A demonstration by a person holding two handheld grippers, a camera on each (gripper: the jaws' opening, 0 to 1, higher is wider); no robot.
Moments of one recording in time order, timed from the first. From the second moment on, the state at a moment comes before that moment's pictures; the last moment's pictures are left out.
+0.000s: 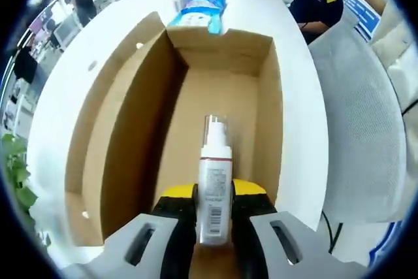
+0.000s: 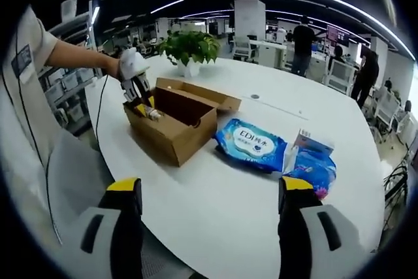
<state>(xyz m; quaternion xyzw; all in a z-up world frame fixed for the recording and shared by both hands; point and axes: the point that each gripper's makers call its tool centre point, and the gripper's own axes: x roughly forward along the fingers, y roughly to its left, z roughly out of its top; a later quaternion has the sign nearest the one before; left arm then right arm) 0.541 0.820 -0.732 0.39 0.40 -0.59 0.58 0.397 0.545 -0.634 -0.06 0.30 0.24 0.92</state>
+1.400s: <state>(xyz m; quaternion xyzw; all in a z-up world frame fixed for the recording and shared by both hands) 0.451 0.700 -0.647 0.33 0.26 -0.73 0.54 0.420 0.632 -0.591 -0.08 0.19 0.40 0.89</state>
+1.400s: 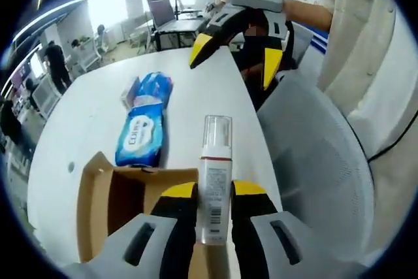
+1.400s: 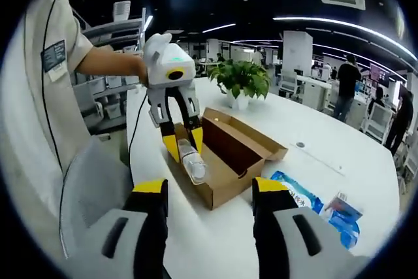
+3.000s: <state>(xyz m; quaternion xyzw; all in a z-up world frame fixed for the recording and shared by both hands) 0.410 0.685 -0.628 0.31 0.18 -0.80 0.48 0.396 0.670 -0.604 -0.15 0.19 0.46 0.85</state>
